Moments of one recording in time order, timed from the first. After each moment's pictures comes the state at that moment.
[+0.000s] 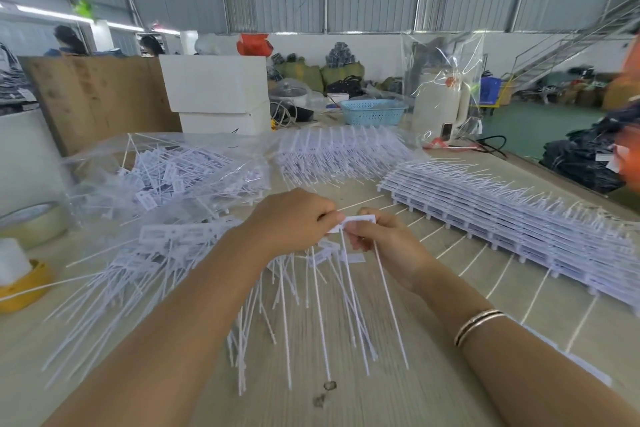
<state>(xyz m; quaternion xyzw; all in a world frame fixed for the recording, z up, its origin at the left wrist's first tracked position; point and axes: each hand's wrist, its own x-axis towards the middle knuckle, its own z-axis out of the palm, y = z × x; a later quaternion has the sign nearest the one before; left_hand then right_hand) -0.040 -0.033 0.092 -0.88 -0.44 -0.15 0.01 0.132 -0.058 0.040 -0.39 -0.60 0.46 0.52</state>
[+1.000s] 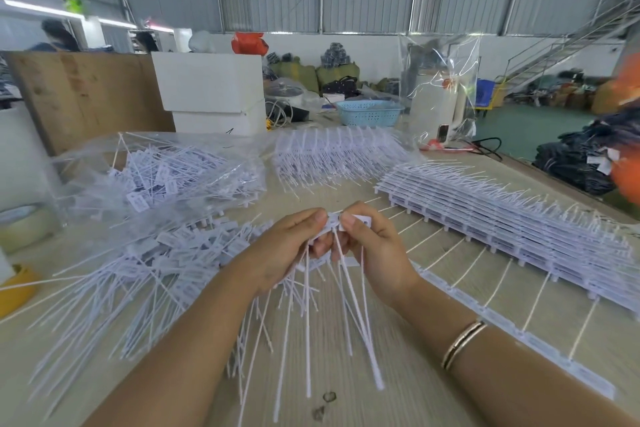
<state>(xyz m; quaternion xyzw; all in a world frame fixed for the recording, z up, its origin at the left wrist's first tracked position) -0.043 -0.037 0.051 -0.71 -0.26 -0.38 -0.53 0.107 -0.056 0.028 -0.23 -0.59 0.46 0.62</state>
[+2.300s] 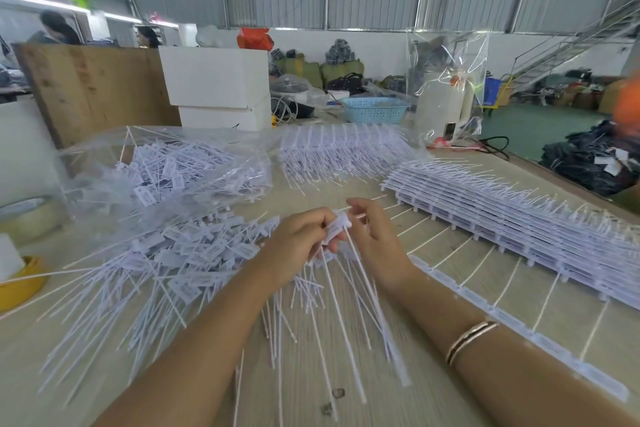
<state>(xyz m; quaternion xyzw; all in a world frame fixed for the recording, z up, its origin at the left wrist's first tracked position) -0.048 -0.038 0.043 -0.76 -0.30 -0.40 -0.42 0.107 -0.050 0.021 -0.50 -0.63 0.26 0.53</state>
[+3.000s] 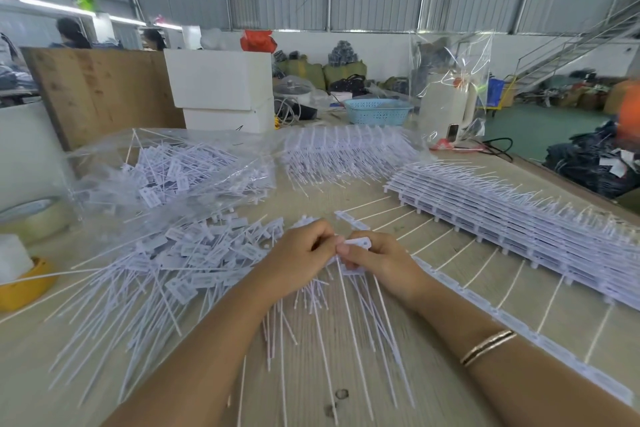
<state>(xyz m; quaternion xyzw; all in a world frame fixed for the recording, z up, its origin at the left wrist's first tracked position) -0.050 -0.035 0.032 -0.82 -0.41 -0.33 -0.24 0.117 -0.058 0.020 -0.40 -0.66 0.43 0.47</state>
